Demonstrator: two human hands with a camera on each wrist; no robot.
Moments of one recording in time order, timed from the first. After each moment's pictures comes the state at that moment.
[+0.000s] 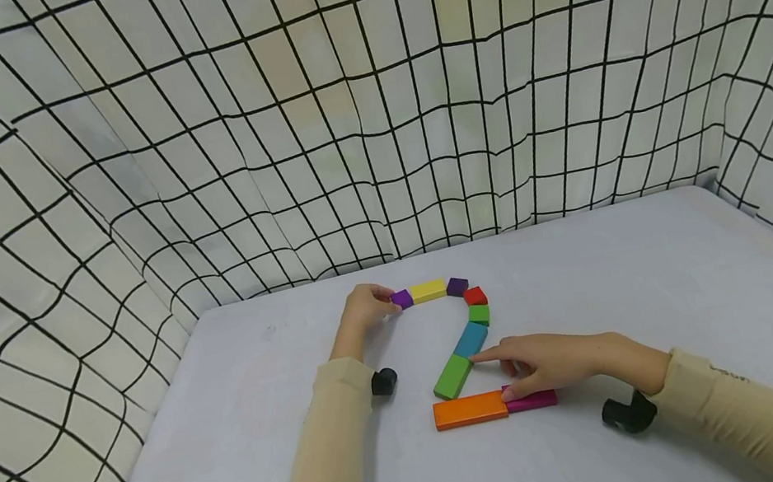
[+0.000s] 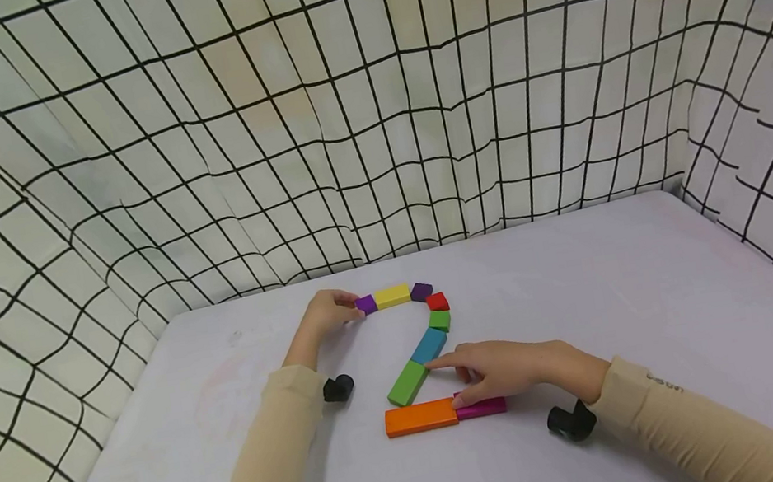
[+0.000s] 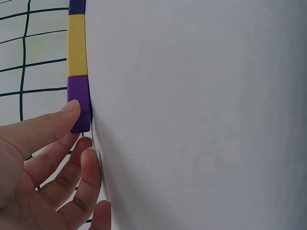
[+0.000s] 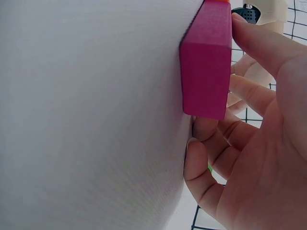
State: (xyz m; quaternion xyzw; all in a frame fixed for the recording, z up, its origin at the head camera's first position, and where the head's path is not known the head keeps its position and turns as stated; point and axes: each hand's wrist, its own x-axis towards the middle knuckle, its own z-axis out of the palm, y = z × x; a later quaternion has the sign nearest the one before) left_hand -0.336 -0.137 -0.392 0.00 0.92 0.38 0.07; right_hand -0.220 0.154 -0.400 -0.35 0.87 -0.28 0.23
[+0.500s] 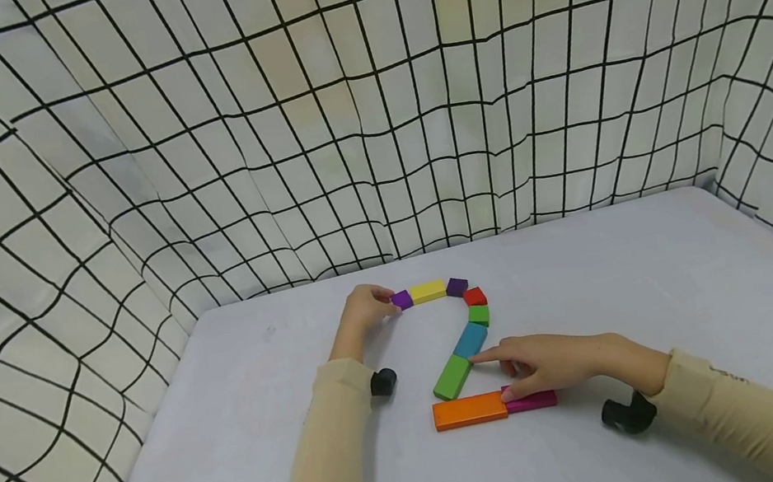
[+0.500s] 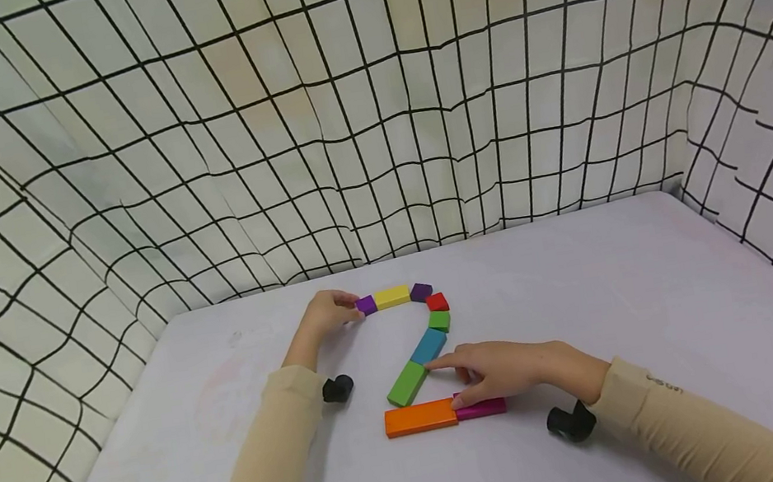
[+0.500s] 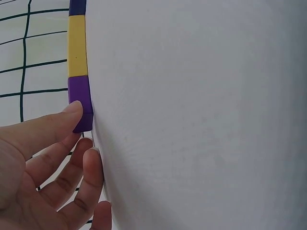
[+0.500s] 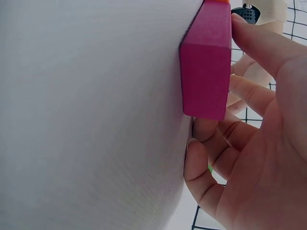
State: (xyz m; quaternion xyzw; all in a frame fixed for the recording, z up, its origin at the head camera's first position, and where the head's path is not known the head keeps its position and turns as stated) left_hand -0.339 -0.136 -0.395 -0.01 0.92 0.38 0.07; right_hand -0.219 0.154 -0.400 -0.34 0.87 -0.28 0.23
